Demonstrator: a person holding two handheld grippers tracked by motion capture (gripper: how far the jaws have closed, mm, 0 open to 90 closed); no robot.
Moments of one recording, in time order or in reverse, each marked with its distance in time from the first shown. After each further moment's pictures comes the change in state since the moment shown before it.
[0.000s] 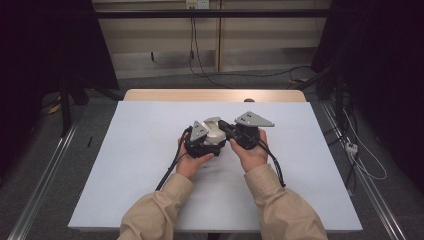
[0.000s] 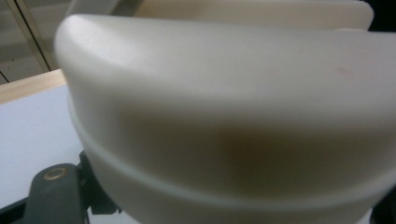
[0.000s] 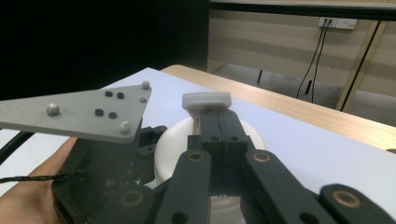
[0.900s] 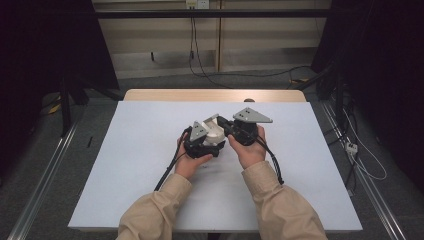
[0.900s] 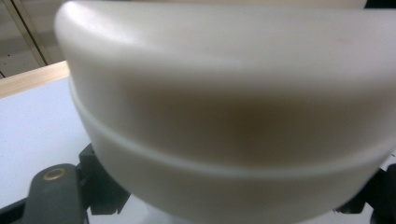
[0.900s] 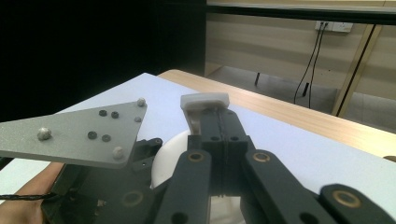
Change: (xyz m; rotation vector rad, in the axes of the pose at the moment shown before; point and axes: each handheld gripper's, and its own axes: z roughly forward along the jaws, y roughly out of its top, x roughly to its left) left arm 0.002 0.000 -0.002 0.035 -0.009 0.013; right arm 0.000 0.008 0.006 -0.009 -0.013 0.004
